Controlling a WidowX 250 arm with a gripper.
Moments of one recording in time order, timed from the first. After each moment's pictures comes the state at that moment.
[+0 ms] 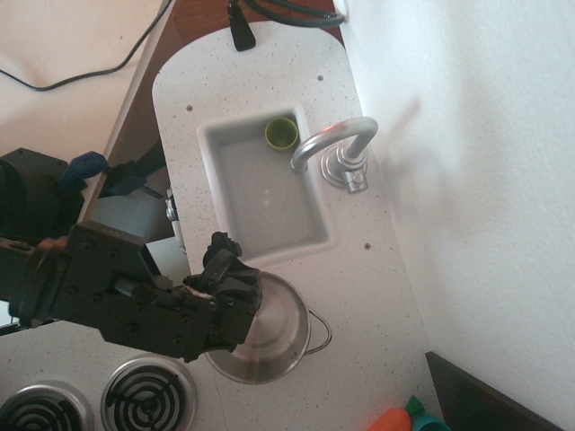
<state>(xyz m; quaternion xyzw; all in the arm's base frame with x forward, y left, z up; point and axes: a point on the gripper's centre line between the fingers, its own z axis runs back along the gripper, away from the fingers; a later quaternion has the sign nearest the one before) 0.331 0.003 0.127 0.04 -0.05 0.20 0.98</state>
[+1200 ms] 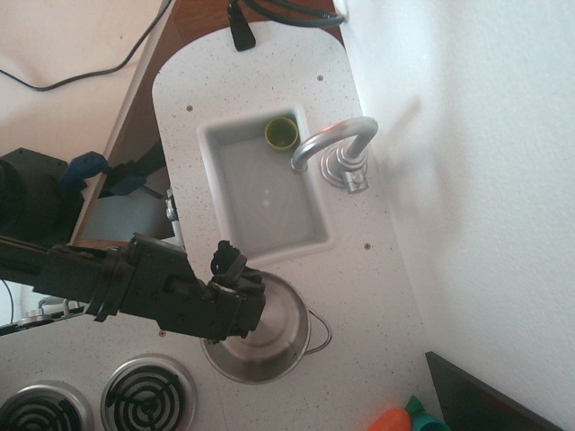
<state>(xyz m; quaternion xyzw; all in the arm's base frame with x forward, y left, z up) 0.330 -0.004 0.071 0.03 -0.02 0.23 0.97</state>
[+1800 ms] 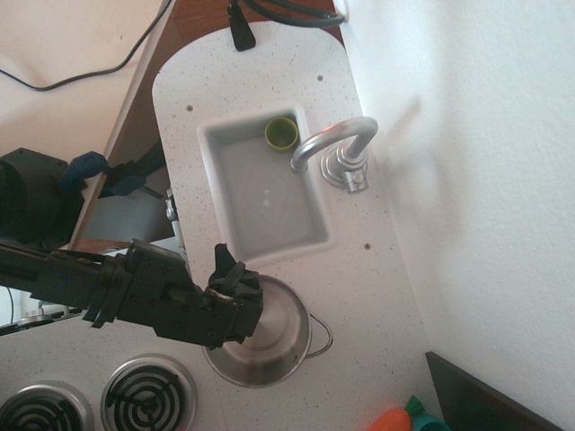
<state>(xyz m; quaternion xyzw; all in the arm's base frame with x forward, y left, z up) 0.330 -0.008 0.070 0.04 -0.02 0.23 0.97</state>
